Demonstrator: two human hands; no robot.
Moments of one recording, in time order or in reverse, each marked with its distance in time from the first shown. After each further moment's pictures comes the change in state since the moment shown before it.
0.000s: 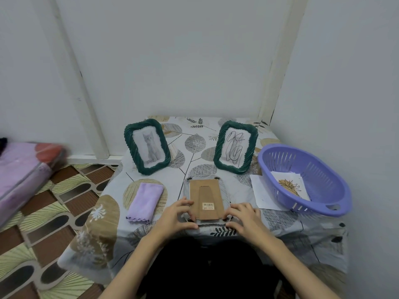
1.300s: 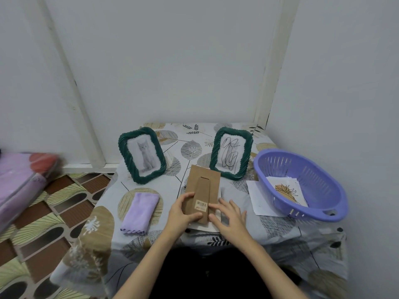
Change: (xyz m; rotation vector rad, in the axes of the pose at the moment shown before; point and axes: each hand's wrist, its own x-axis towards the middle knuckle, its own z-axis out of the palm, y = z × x) left_hand 0.025 0.043 0.015 -0.361 0.307 -0.142; right_hand 0.016 -0.038 0.005 0.478 0.153 0.150
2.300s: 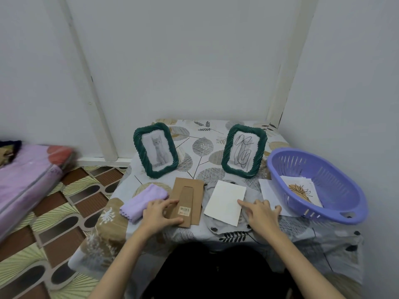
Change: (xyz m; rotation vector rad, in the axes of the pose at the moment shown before) left_hand -0.008 -0.029 -0.090 0.696 -0.069 -0.105; right_hand 0.019 0.025 -0.031 -0.652 0.007 0.113
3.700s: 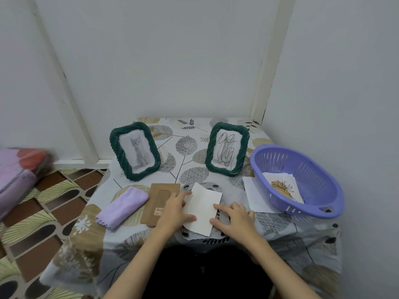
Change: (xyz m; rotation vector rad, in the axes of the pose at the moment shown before) left_hand 0.022 0.084 0.043 -0.100 -0.042 0.102; right_hand -0.011 -0.010 0.011 0.179 -0.078 -0.066
